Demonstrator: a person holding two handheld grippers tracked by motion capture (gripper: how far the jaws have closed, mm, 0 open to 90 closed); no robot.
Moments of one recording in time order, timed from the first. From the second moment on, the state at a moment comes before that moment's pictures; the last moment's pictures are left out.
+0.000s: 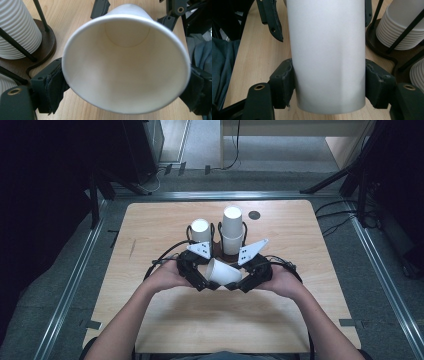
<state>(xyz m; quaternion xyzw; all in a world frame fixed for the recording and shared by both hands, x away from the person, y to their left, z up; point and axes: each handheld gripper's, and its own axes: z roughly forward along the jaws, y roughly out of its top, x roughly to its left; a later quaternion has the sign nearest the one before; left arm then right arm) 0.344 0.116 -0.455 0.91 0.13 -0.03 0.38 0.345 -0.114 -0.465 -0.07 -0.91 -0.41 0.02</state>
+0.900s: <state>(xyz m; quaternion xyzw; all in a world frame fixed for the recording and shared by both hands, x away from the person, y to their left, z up) 0.344 0.123 -0.459 0.89 0.12 -0.09 0.42 0.341 -0.109 -0.463 -0.06 -0.90 -0.42 0.04</state>
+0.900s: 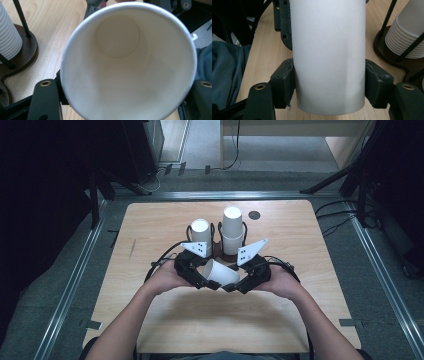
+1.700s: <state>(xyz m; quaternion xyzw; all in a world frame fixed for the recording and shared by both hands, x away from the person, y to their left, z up) 0.345 0.131 -0.447 0.90 0.13 -0.07 0.42 0.344 -0.113 -0.464 -0.08 -0.90 -0.42 0.03</state>
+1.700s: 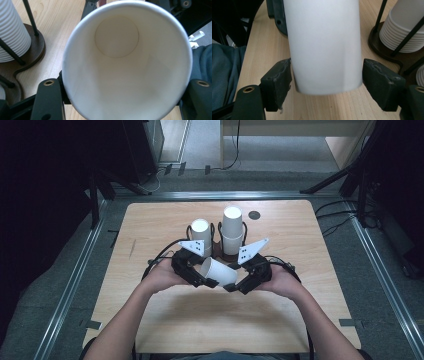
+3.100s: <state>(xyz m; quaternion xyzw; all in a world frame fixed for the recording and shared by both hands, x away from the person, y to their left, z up) 0.356 0.096 -0.431 0.97 0.08 -0.03 0.24 0.348 -0.105 -0.477 -0.09 -0.91 -0.40 0.02</state>
